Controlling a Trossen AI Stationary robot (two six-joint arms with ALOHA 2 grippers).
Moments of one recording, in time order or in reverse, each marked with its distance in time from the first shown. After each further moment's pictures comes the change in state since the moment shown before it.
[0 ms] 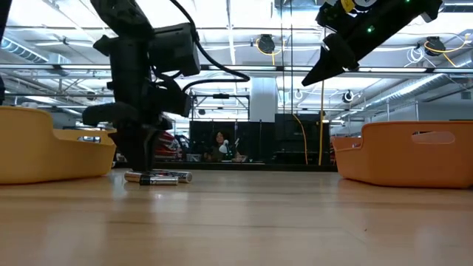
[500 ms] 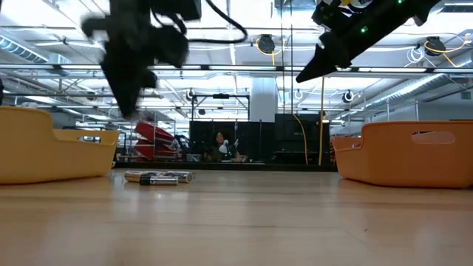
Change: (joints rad) left arm -0.055 -0.095 0.261 -0.427 0.082 -0.228; right arm -0.050 0.000 0.000 0.077 -0.047 -0.094
